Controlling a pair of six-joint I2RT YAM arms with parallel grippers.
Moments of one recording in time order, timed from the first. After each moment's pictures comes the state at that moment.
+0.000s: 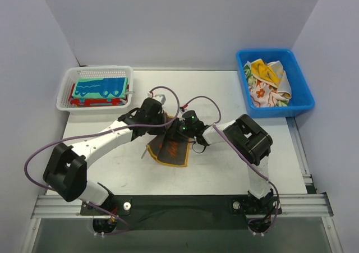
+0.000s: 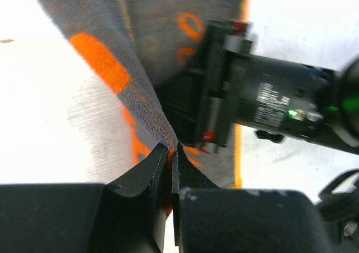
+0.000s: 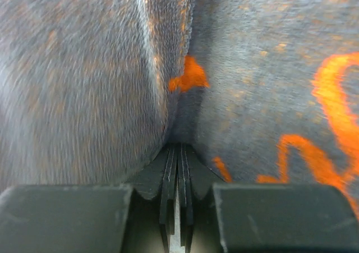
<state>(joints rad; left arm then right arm) -0.63 1.45 1.01 -0.41 -0.03 -0.55 0.71 2.01 0.94 0.47 -0.35 0.97</state>
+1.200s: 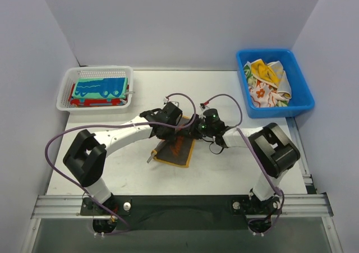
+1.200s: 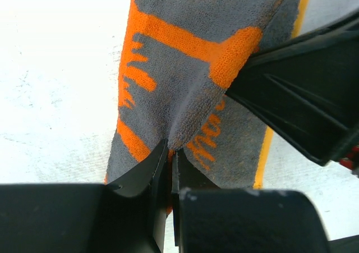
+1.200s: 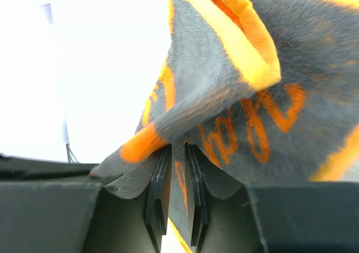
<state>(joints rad) -0.80 1.67 1.20 -0.61 -0.22 -0.57 0.57 1.75 0.72 0.44 -0.34 0.91</state>
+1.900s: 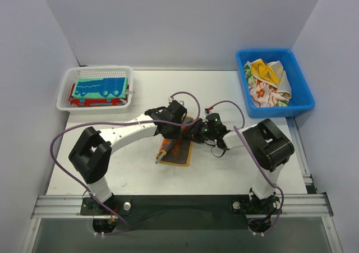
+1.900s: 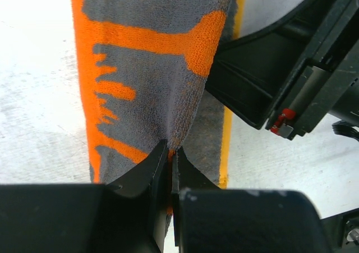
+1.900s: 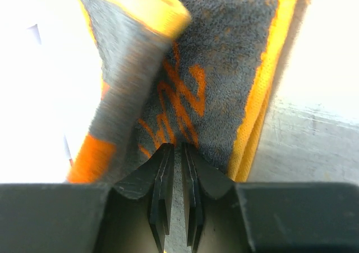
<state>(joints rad) -0.82 1.72 1.28 -0.62 -0.14 -0.63 0.53 1.82 0.65 0.53 -0.33 0.97</state>
